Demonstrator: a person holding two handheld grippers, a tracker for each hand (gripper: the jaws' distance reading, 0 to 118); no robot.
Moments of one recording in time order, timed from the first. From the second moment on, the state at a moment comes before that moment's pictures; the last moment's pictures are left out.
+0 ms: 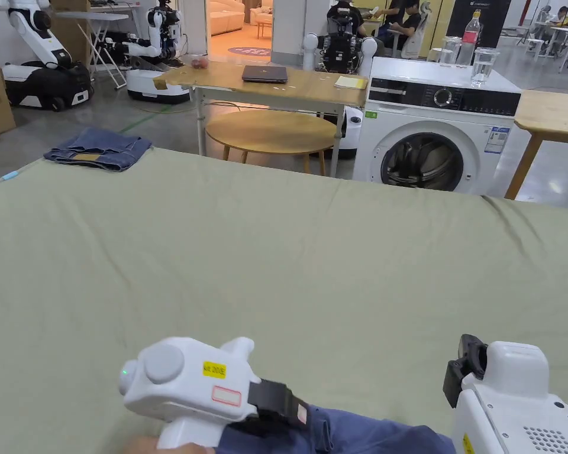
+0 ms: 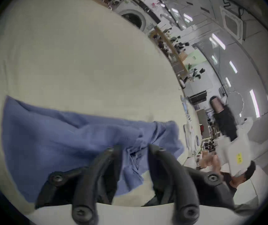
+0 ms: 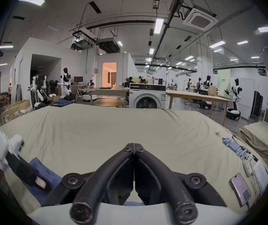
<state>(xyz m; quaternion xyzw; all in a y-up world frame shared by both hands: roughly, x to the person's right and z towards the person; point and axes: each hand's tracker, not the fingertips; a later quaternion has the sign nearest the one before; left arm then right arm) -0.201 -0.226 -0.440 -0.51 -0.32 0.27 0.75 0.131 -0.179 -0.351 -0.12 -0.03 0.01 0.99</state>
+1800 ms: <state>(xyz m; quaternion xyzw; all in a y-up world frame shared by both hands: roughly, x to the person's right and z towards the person) -0.367 -0.147 -0.410 -0.44 -0.21 0.26 0.83 0.108 -0.179 -0.362 -0.13 0.00 0.01 0.99</state>
